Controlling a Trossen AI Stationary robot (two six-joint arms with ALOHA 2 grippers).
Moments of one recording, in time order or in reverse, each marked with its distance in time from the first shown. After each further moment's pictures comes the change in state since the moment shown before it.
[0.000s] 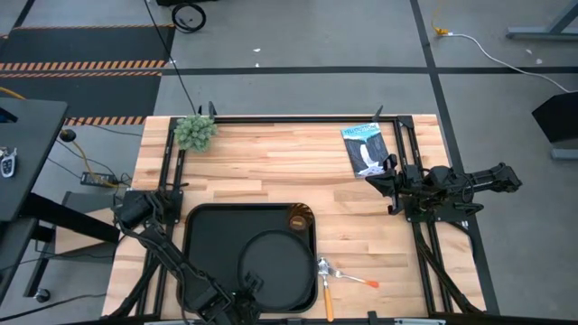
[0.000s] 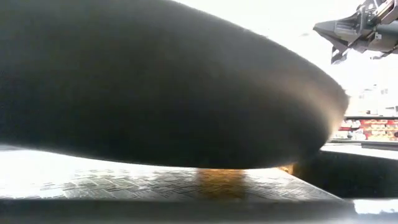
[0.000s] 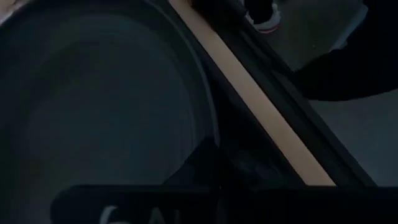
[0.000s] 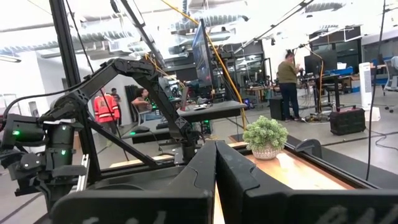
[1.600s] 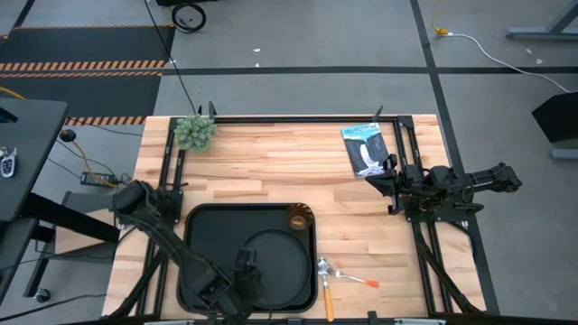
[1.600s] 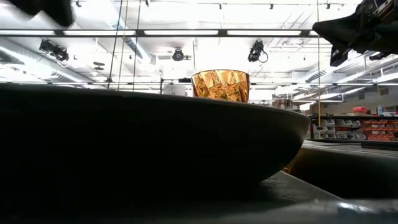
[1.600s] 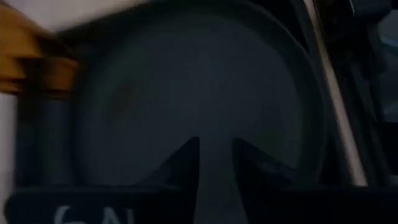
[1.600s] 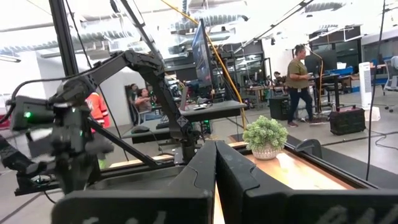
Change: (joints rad) left arm 0.072 -0.117 0.004 -0.155 -0.155 -0.357; right arm 0.000 0.000 0.000 0.002 0.000 0.000
